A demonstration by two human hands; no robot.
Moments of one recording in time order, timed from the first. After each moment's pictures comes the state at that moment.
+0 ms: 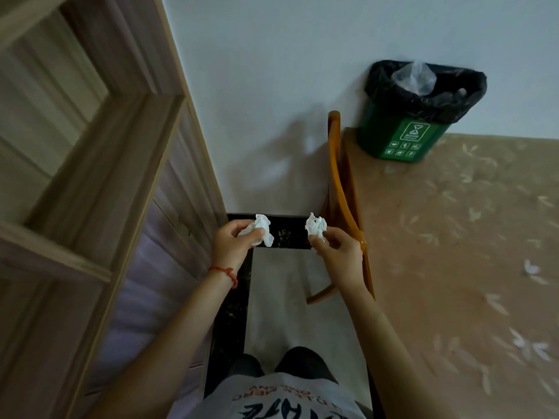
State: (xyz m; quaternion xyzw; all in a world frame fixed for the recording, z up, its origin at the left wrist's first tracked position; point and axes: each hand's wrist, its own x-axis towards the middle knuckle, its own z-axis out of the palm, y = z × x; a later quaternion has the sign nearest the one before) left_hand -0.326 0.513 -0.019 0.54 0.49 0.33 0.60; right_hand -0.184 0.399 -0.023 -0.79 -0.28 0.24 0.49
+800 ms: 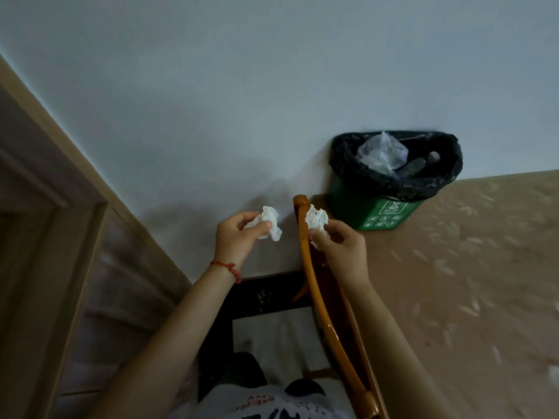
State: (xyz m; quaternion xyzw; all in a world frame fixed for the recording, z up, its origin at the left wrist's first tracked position) left_hand -0.112 0.718 0.022 0.61 0.41 0.29 0.62; right_hand -0.004 0.579 0.022 -0.78 -0.23 0.19 0.55
